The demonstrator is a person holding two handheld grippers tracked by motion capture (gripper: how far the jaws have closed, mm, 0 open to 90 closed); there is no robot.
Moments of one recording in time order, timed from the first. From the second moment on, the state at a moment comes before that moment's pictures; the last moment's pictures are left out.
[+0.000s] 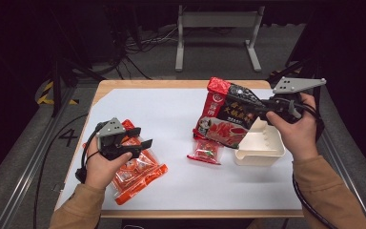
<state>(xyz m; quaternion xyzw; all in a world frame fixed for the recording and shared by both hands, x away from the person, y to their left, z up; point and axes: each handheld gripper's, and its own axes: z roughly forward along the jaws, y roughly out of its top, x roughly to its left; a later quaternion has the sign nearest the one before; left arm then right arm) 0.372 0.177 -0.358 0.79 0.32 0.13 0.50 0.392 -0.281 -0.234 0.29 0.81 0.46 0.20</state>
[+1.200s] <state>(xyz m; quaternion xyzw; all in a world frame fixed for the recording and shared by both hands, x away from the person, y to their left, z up) 0.375 0.213 -0.376 0.78 0.37 0.14 0.48 0.439 -0.320 -0.197 0.28 0.82 0.42 0.27</state>
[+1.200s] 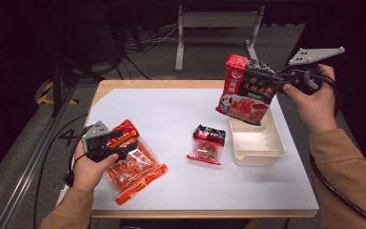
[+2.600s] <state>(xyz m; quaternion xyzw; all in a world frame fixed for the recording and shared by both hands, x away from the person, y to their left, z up) 0.348 0.242 -0.391 0.76 0.43 0.15 0.47 0.493 -0.351 -0.209 0.22 0.84 0.39 0.29</state>
